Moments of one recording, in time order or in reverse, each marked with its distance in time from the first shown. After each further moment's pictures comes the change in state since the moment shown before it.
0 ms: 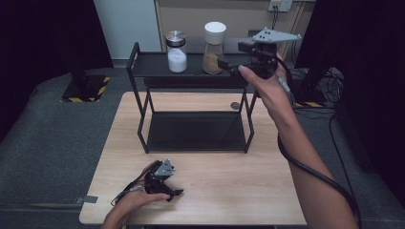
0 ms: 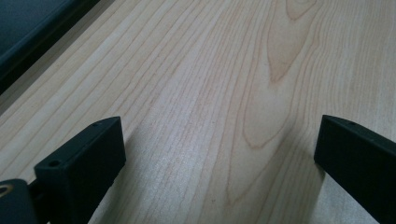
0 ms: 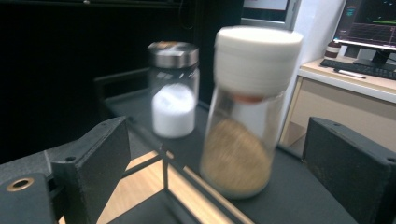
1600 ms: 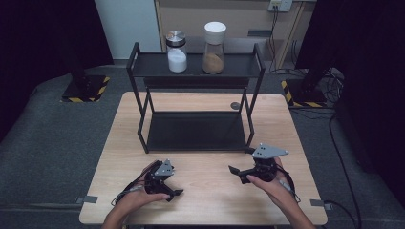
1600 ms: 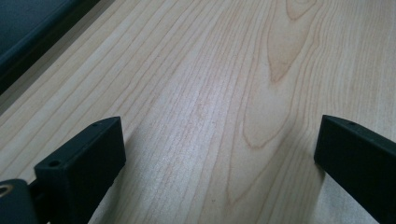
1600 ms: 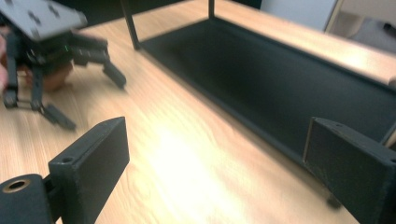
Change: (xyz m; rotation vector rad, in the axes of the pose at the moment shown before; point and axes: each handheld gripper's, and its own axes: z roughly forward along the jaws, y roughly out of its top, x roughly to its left) left arm 0.000 0.000 0.000 0.000 0.002 0.002; right arm 0.055 -0.232 -0.066 0.297 0.083 0.063
